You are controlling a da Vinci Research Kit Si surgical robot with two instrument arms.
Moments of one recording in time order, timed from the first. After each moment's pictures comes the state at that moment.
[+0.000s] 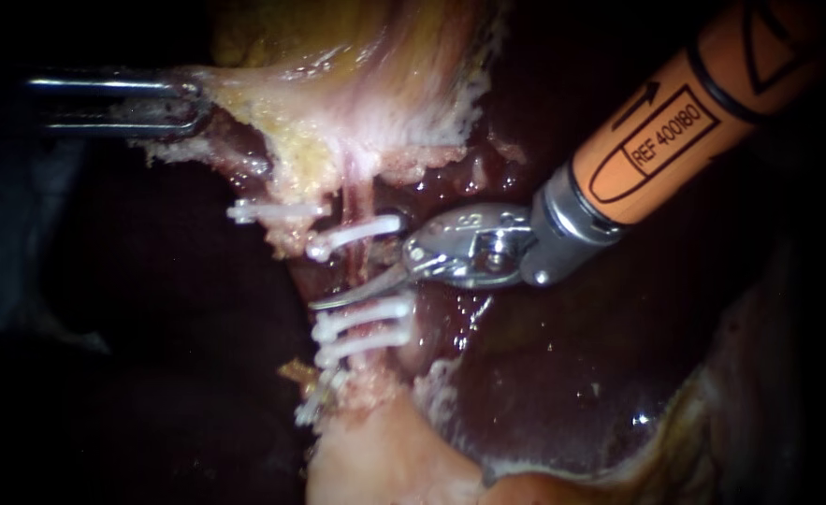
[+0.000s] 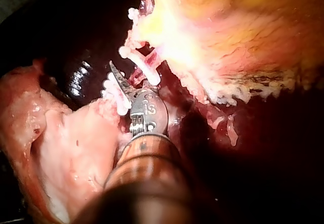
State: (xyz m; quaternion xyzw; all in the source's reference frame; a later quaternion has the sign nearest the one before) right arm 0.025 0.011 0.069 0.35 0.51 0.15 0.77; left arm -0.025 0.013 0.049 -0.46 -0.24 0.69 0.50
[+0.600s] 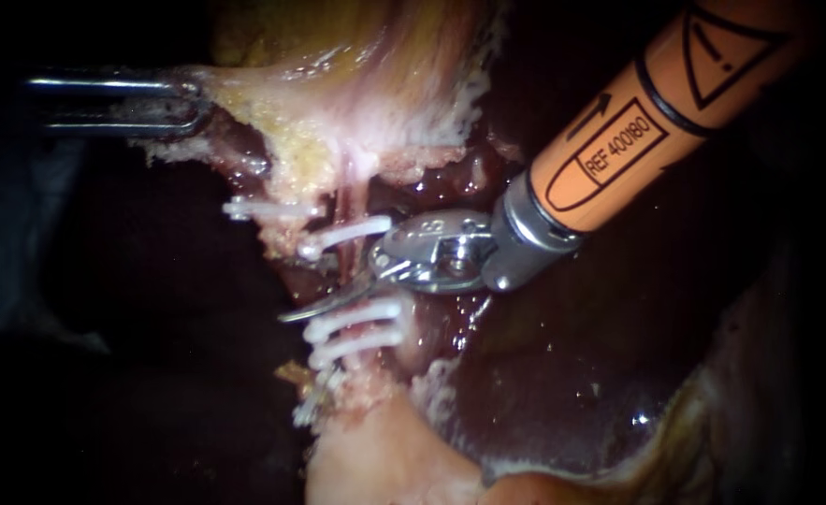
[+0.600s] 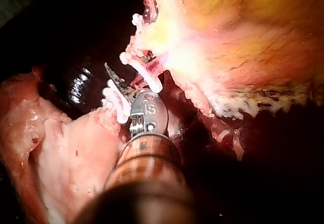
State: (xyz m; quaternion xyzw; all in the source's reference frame) right arm 0.028 0.010 0.070 0.38 0.52 0.13 0.76; left arm -0.025 0.013 0.049 -0.46 -0.24 0.69 0.50
